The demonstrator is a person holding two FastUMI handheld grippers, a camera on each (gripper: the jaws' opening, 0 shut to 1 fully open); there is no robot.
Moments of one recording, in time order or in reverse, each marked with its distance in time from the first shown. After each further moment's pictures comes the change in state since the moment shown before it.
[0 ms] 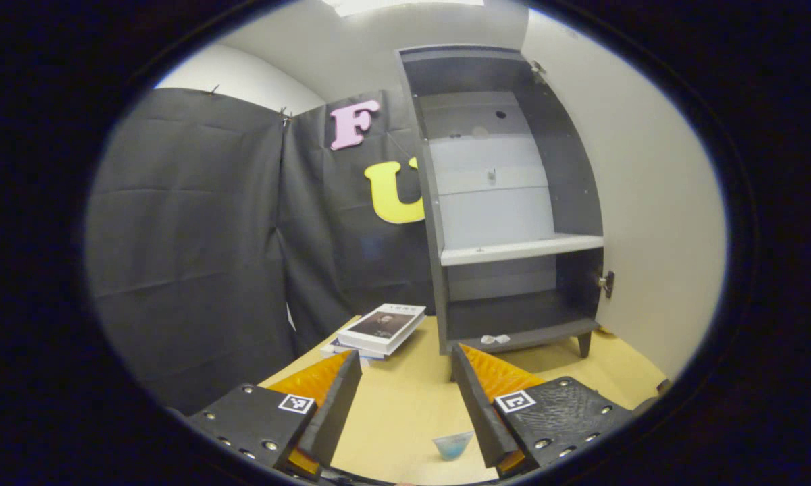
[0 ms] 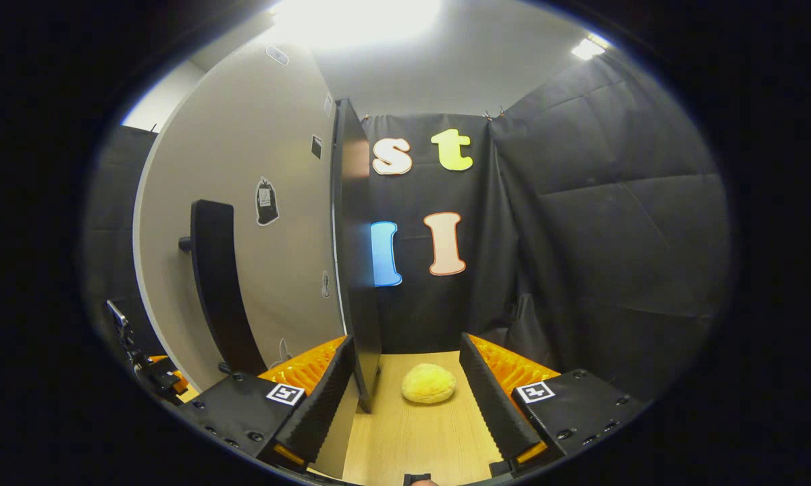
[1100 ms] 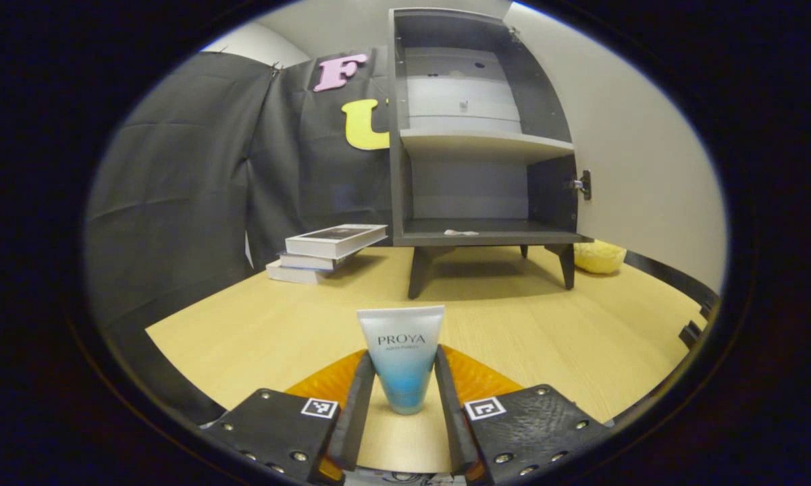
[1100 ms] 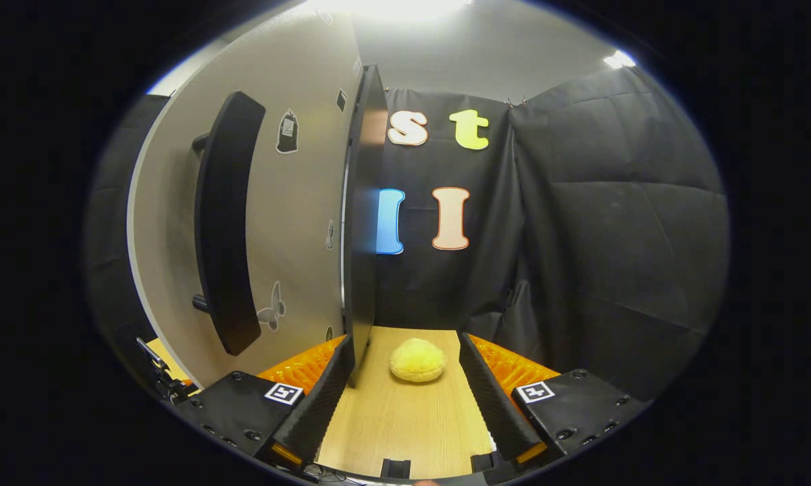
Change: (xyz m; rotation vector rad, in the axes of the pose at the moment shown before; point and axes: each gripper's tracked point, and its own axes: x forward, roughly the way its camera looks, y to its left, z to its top) left arm 0.000 -0.069 -0.236 -0.036 0.179 -0.122; right arm 0.002 0.004 -0.057 -0.118 0.118 0.019
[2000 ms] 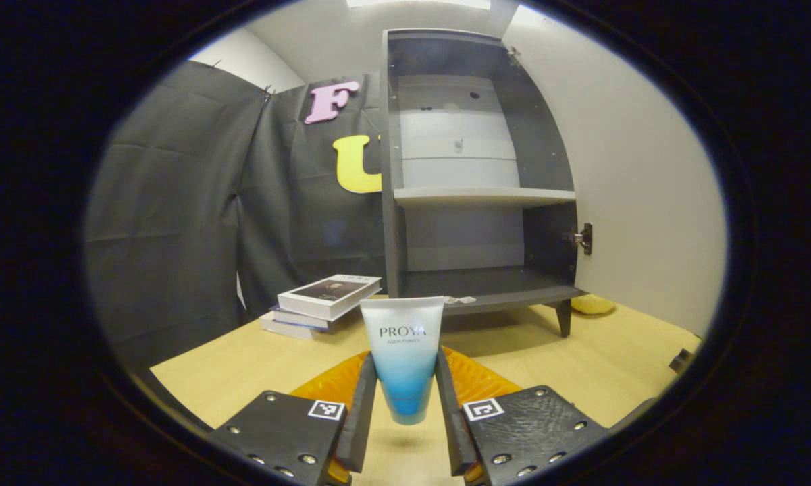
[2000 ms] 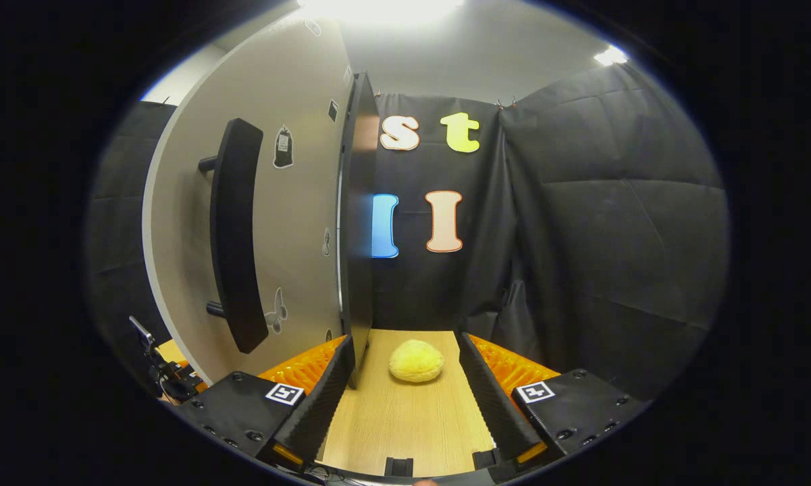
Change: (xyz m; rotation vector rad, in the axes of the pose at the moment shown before) left arm 0.023 0.003 0.086 0.011 -0.153 -0.036; right arm -0.016 -0.004 0.006 0.018 -0.013 -0.018
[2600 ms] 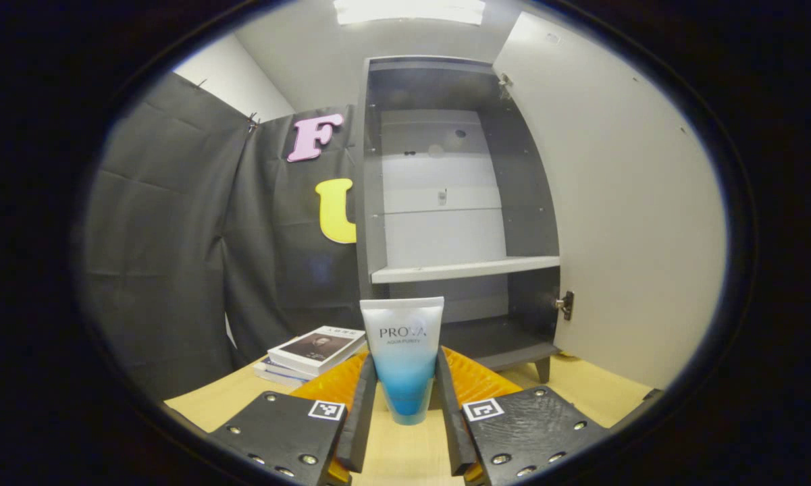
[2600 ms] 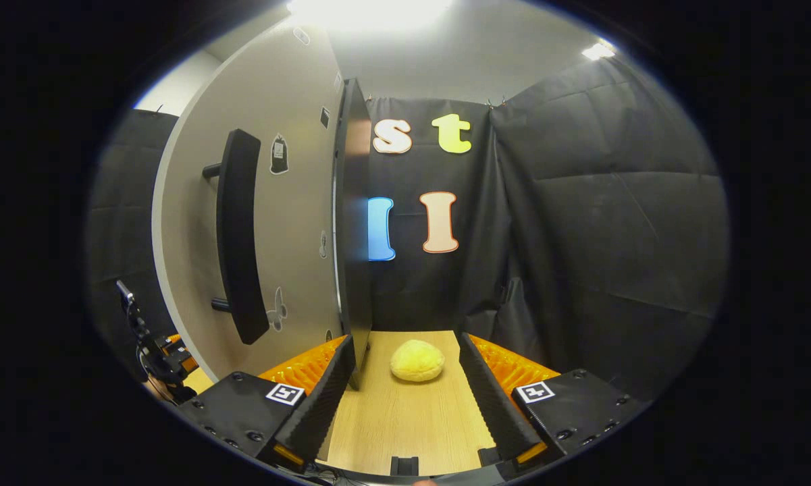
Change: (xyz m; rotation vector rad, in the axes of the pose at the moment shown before) left arm 0.011 -0.018 0.115 0.028 -0.135 -0.049; right arm -0.009 -0.002 -0.005 0.045 -0.010 -0.003
